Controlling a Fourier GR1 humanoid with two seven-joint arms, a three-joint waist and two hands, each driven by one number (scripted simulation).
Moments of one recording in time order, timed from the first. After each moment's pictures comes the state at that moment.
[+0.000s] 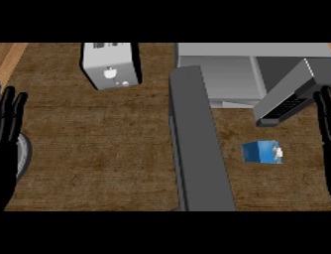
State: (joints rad) left arm 0.02 0.10 0.02 -2.10 0.03 0.05 0.02; right arm 0.01 -0.12 0.00 -2.10 -0.02 -0.04 0.03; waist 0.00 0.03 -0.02
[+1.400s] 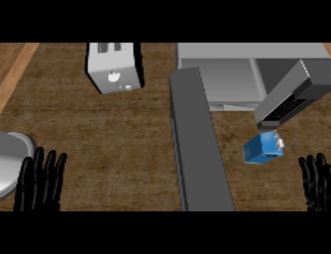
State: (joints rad) left arm 0.47 0.01 -0.27 -2.07 0.14 0.10 -0.30; right arm 0.50 -0.01 0.16 -2.07 0.13 -0.08 -0.36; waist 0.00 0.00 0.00
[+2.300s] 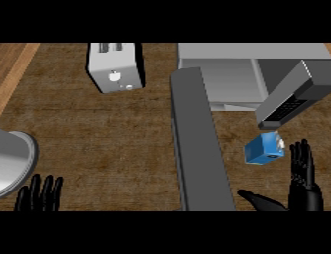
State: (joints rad) left arm 0.63 0.05 -0.31 -2.04 0.16 0.06 -0.47; right arm 0.22 -0.02 -0.05 -1.48 0.02 -0.19 -0.64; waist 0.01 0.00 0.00
